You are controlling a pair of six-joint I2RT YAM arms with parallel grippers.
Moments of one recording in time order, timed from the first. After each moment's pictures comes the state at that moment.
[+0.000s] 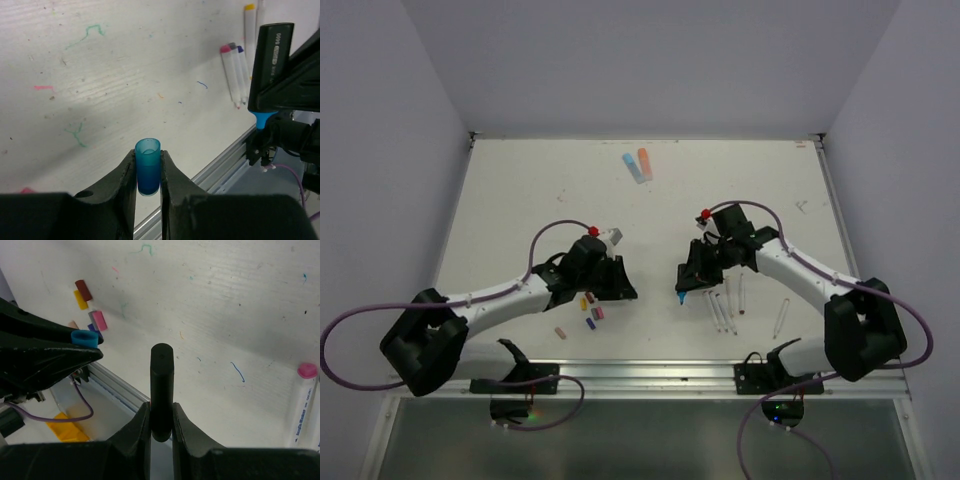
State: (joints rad) left arm -0.74 1.26 0.59 -0.08 0.26 -0.77; right arm 0.45 1.38 0.85 -0.58 -0.55 0.60
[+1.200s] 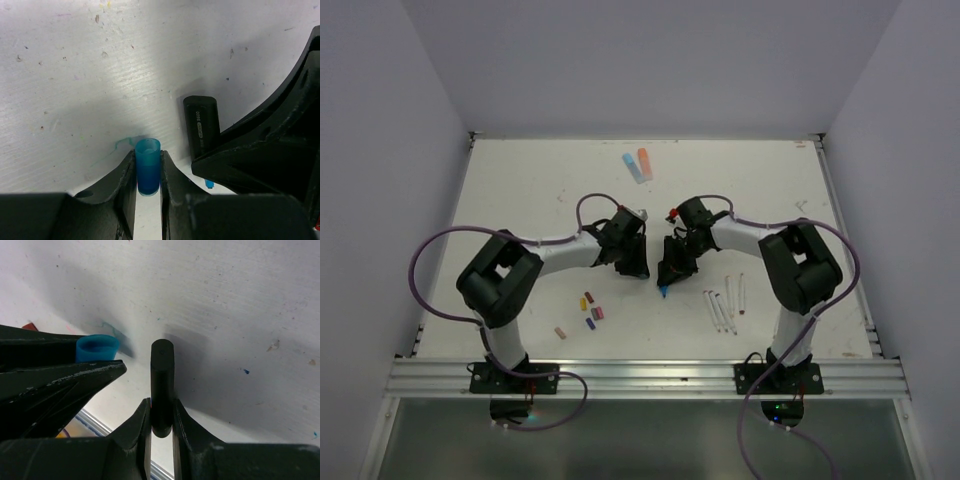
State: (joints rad) left arm -0.72 1.80 1.04 -0.26 0.14 -0.67; right arm 0.52 1.86 1.08 -0.48 -0.51 0.51
